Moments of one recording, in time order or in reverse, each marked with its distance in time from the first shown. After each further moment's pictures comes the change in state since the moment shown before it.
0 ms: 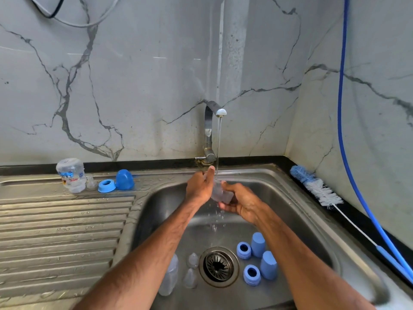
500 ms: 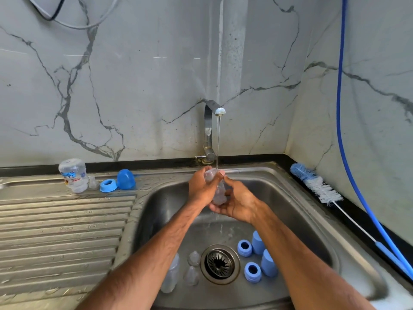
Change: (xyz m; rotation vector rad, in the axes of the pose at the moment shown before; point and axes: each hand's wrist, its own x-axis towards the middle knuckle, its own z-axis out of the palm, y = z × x) left_hand -0.014 0.005 0.001 -0.174 0.024 0.041; right_hand -0.008 -0.001 0.011 0.212 -0.160 0.121
